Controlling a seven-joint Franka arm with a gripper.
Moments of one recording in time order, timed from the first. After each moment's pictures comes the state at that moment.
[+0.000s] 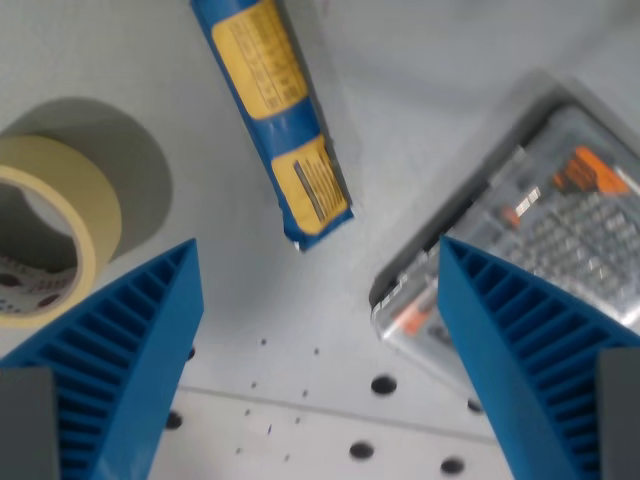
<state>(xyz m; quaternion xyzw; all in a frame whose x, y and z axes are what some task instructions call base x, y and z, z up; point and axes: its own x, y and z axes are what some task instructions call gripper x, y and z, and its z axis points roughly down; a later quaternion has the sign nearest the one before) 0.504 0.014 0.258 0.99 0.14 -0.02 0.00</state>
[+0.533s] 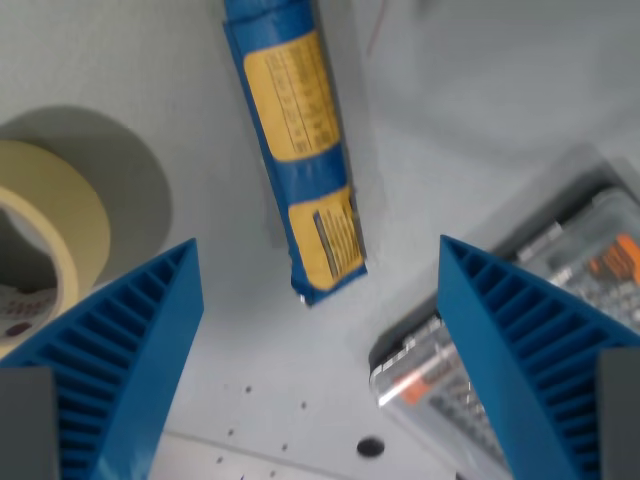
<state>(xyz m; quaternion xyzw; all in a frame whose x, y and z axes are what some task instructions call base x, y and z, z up) 0.513 0.027 0.218 0.98 0.20 -0.02 0.00</state>
